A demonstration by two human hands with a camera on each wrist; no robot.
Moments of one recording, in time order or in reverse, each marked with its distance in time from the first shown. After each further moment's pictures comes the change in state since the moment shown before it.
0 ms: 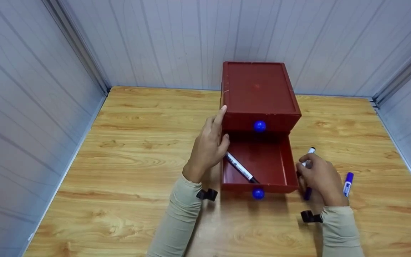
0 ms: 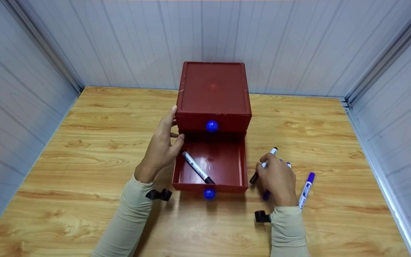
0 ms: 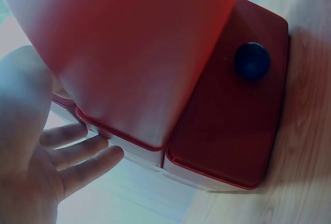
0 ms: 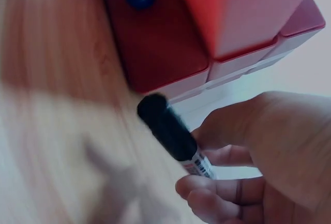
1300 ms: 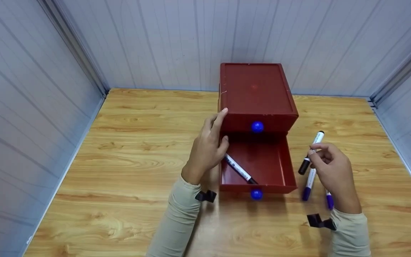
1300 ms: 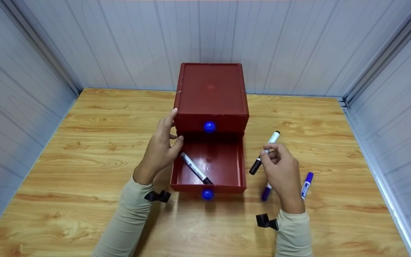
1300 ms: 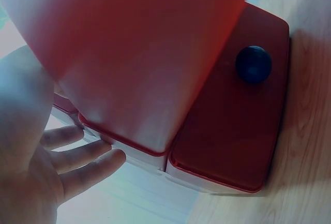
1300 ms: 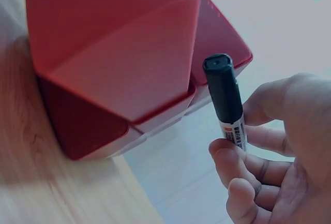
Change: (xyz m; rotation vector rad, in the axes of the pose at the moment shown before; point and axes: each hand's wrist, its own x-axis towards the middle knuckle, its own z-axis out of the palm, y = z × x) left_hand 0.001 0.004 0.000 0.020 0.004 0.026; right_hand -0.023 -0.031 -0.033 0.498 0.297 -0.065
